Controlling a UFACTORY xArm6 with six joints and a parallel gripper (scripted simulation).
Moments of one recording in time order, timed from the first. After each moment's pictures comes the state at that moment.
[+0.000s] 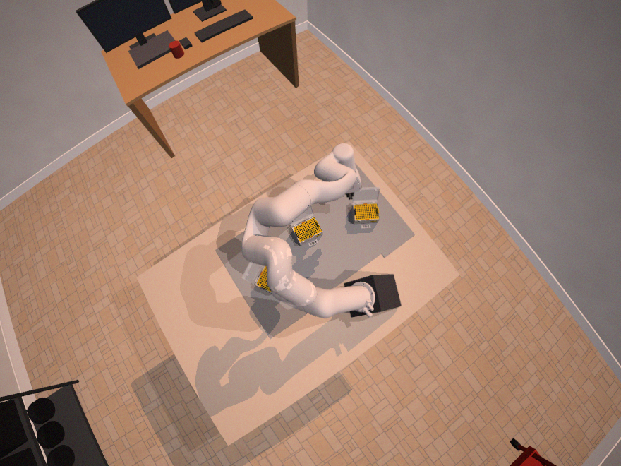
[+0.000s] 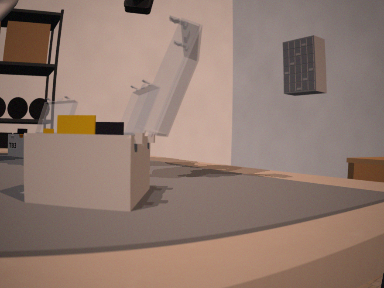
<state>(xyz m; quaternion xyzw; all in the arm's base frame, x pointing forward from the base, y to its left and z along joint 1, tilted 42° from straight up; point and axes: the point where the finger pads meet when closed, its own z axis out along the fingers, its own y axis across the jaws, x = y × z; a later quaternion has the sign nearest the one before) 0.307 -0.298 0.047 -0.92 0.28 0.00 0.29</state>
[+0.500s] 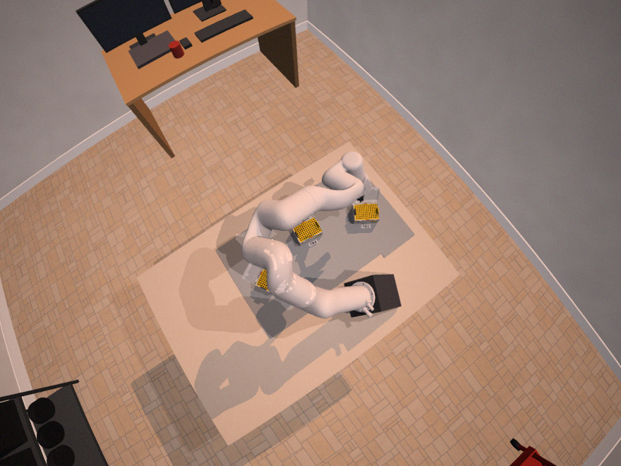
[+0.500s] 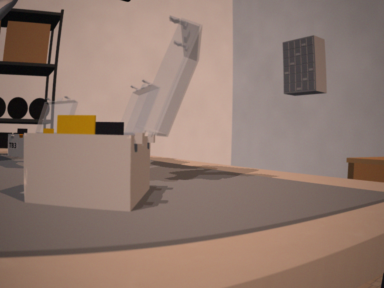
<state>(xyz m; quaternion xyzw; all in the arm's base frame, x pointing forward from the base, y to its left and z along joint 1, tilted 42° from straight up) 0.273 -0.312 0.024 -0.96 0.11 -0.07 0.24</state>
